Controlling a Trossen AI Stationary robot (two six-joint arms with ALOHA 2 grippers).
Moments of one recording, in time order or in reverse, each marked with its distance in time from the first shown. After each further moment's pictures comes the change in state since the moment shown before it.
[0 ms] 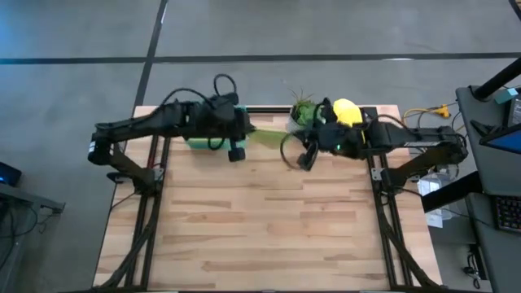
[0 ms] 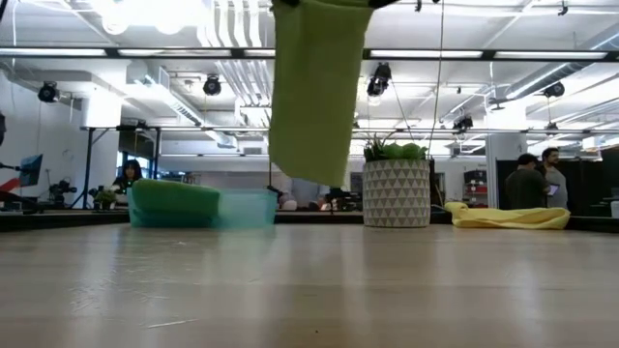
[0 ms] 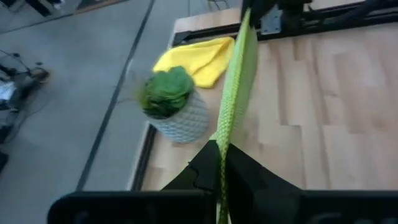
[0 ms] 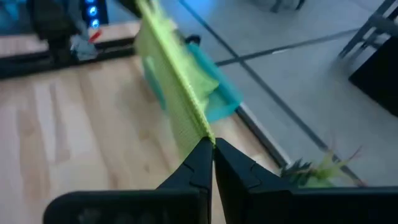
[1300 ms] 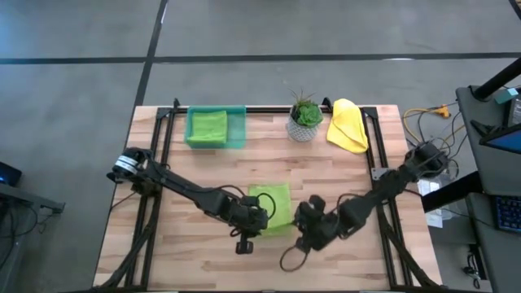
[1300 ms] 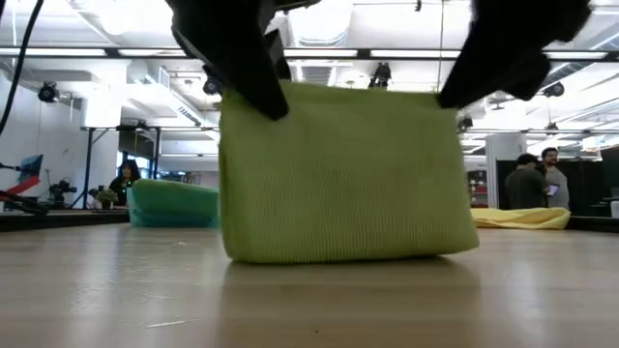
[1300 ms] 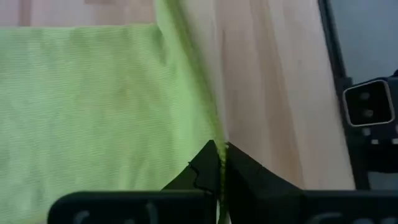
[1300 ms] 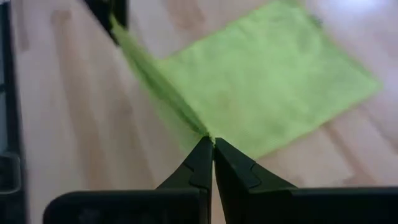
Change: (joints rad) left arm -0.472 0.314 -0.431 0.426 0.281 -0.569; right arm 0.518 0.283 -0.410 0.328 -0.082 0.713
